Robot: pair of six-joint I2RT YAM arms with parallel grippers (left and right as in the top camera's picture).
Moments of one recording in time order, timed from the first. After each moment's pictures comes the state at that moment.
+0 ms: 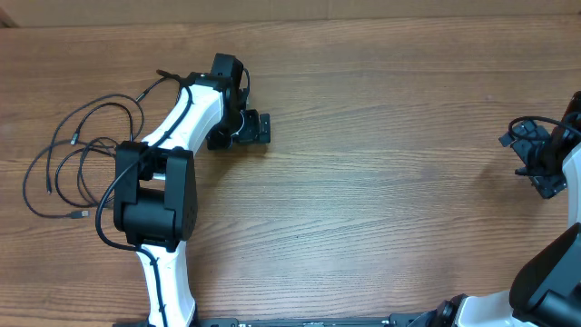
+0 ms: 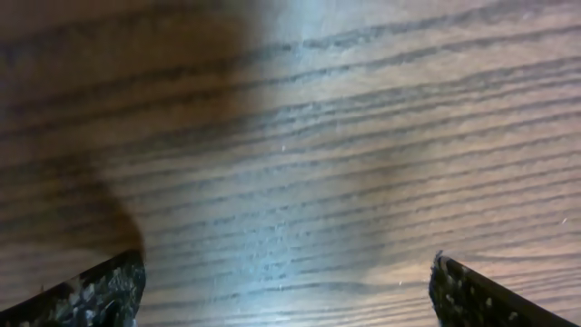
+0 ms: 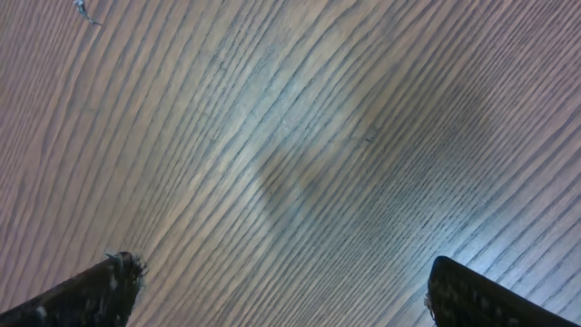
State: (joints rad) left arm -0.20 2.16 1.62 -0.91 0.18 -0.25; right arm -0.51 1.65 1.25 -0.85 -0.01 0.48
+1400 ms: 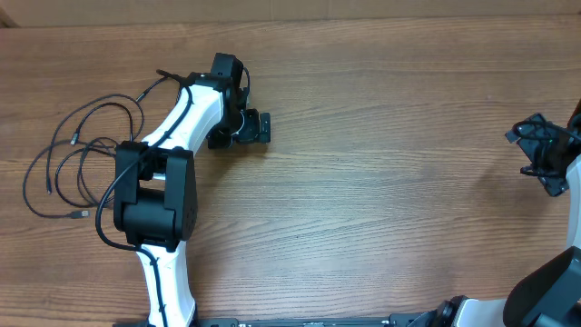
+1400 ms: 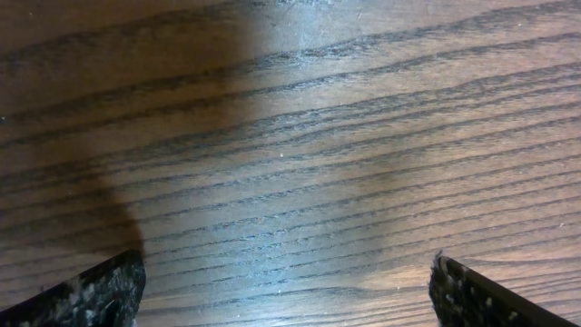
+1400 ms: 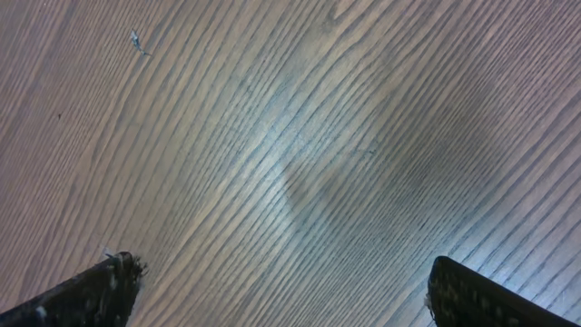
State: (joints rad) left arm -0.20 2.16 1.61 -0.90 0.18 -0.25; right arm -0.51 1.56 1.25 -0.85 -0.01 0.48
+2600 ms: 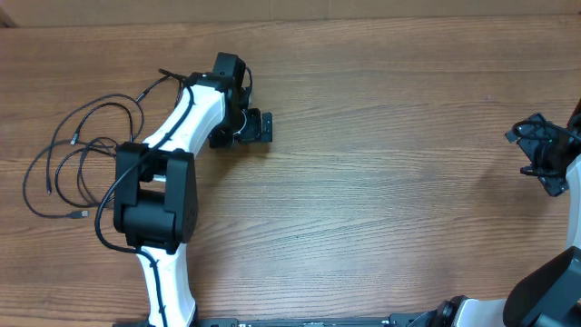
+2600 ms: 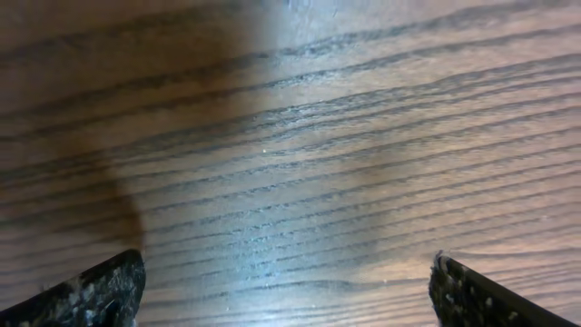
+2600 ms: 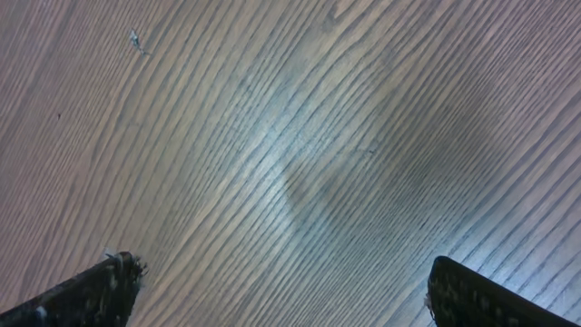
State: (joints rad) left arm -0.21 2.14 1.61 -0.90 0.18 -0.25; right arm -0.51 1.56 1.25 -0.86 -0.01 0.48
